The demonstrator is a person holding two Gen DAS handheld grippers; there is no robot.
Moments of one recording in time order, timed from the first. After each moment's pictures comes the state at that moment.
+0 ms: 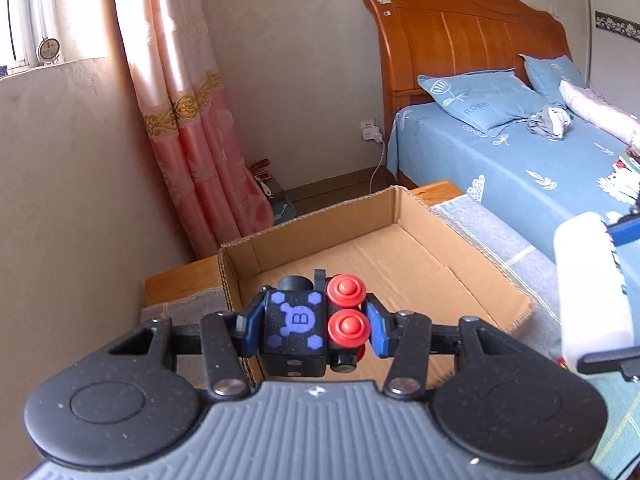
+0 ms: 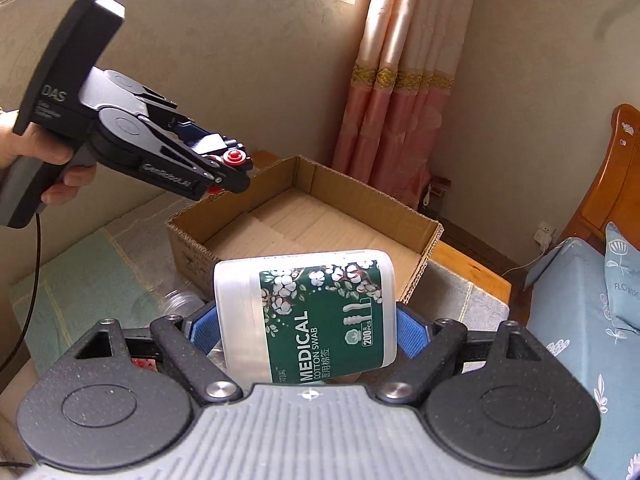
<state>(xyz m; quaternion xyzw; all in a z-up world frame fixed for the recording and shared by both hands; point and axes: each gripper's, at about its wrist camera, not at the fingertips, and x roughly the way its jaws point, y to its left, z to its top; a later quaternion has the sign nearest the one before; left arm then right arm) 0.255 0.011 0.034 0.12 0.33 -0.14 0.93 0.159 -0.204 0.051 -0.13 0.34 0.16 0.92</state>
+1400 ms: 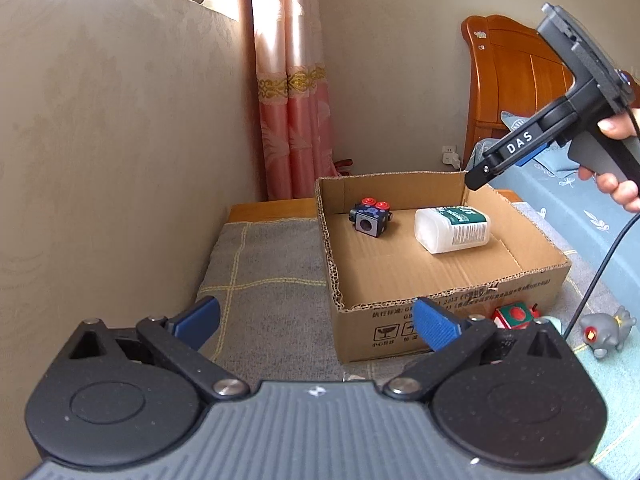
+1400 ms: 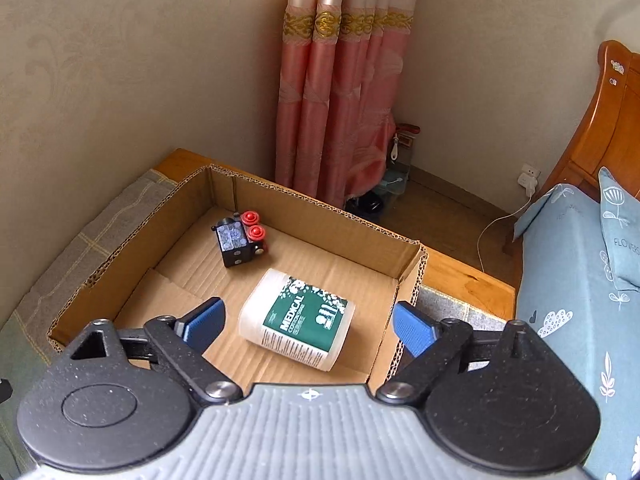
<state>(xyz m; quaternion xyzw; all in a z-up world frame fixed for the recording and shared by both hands) 0.148 0.067 -0.008 0.04 0.30 -0.02 0.95 0.306 -0.192 0.029 -0.09 0.42 0.09 0.90</state>
